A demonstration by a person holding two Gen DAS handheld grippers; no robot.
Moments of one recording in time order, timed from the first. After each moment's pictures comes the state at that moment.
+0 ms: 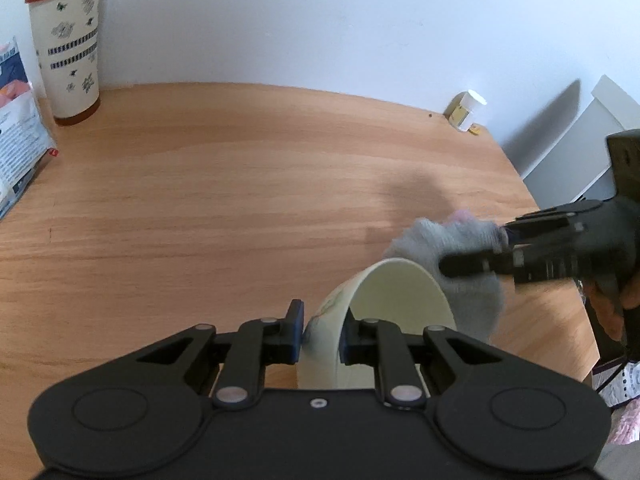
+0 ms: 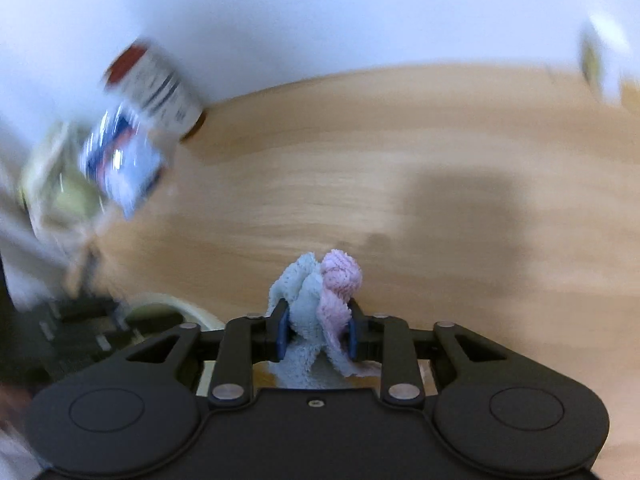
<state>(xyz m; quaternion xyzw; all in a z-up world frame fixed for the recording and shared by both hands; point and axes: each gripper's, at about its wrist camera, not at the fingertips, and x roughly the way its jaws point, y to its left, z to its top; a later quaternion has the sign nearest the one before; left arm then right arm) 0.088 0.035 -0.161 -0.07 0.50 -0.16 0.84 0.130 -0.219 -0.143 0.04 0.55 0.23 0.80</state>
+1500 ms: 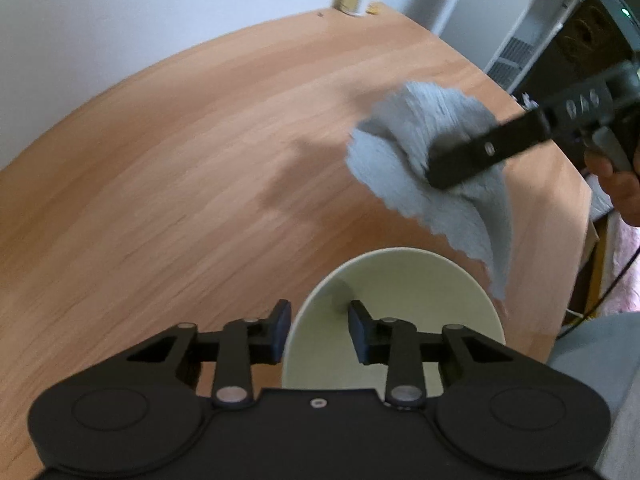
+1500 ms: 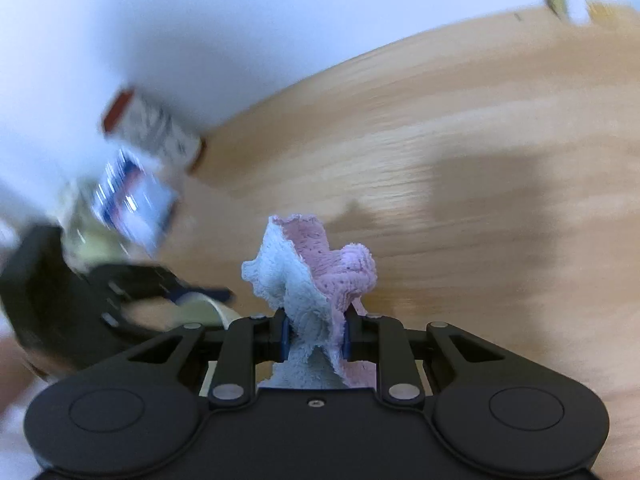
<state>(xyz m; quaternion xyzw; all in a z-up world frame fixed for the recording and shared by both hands) 0.143 0.007 -0.179 0.13 0.54 -0.36 0.75 0.142 -0.260 -0.166 0.27 0.55 0.19 0.76</state>
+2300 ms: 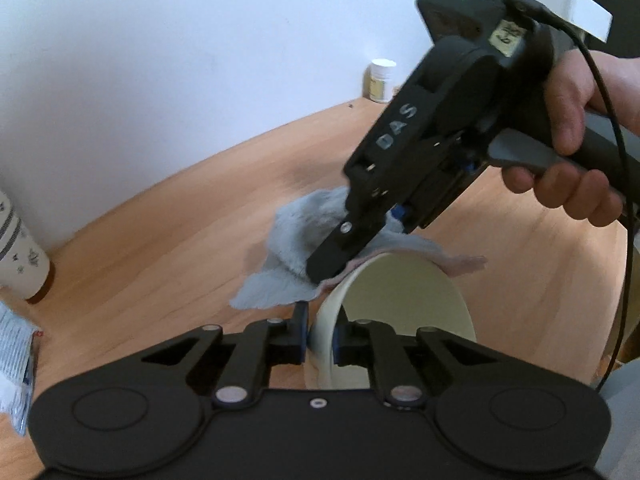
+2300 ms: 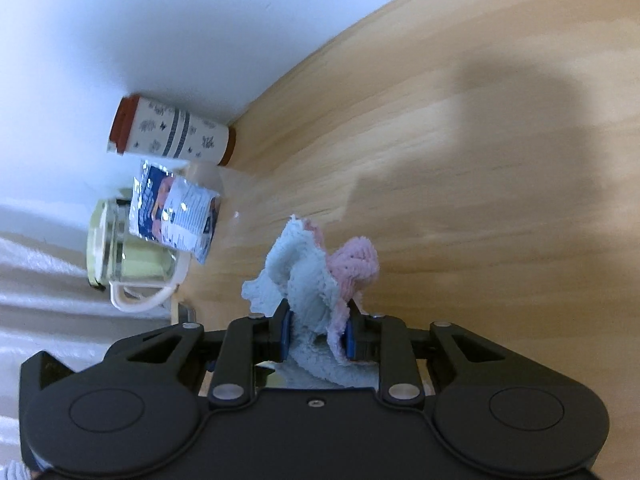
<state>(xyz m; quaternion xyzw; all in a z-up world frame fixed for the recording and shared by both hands) 0.077 -0.008 -0.144 0.14 0.41 -0.26 0.86 0.190 -0.207 -0.180 0.30 0.62 0.24 0.69</state>
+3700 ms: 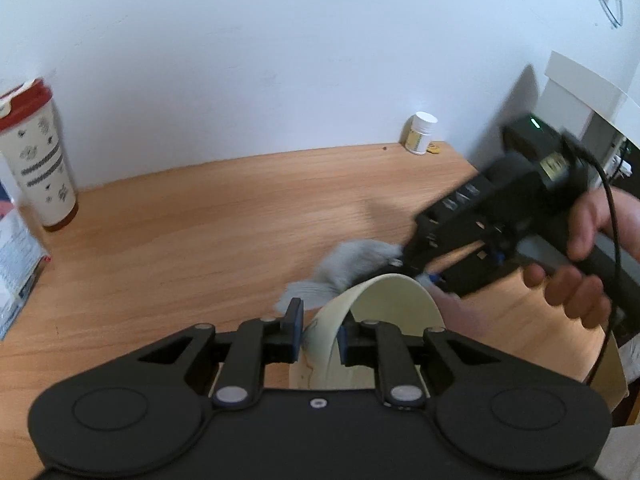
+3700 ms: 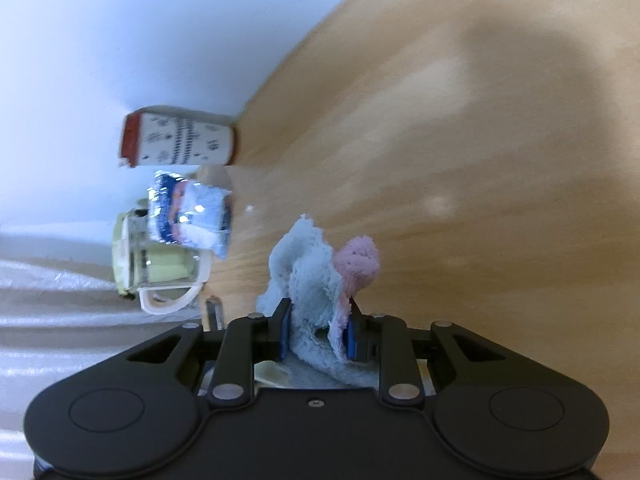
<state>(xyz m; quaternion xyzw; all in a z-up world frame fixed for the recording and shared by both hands) 0.079 -0.013 -0.122 0.00 0.43 -0.19 0.88 0.170 -0.251 -0.190 0.40 0.63 0.22 0.63</state>
